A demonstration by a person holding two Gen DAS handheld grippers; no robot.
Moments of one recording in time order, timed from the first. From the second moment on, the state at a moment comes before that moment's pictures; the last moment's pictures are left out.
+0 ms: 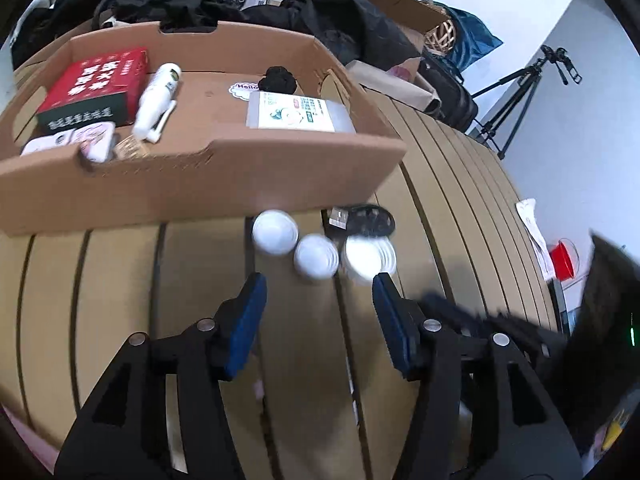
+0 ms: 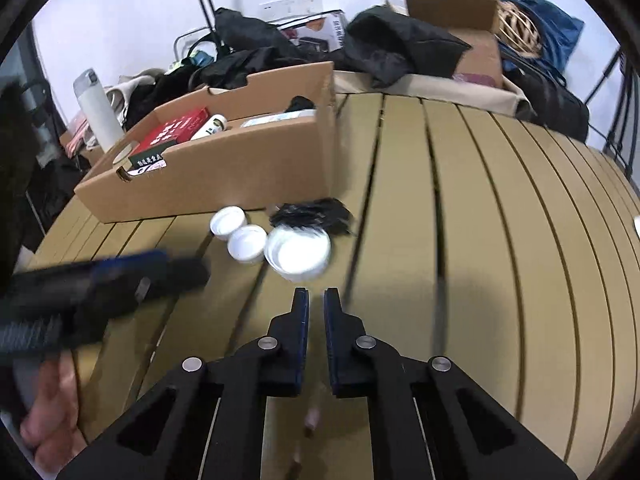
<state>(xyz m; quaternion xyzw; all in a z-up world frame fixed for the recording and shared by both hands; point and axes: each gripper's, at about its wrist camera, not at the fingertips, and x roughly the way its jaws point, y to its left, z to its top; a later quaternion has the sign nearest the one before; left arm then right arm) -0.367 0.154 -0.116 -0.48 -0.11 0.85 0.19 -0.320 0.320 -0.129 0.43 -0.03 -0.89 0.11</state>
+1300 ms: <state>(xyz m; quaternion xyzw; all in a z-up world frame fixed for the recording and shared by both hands) -0.264 0.079 -0.084 -0.45 -0.09 0.88 0.13 -0.291 0.308 -0.129 0.45 -0.03 -0.88 0.13</state>
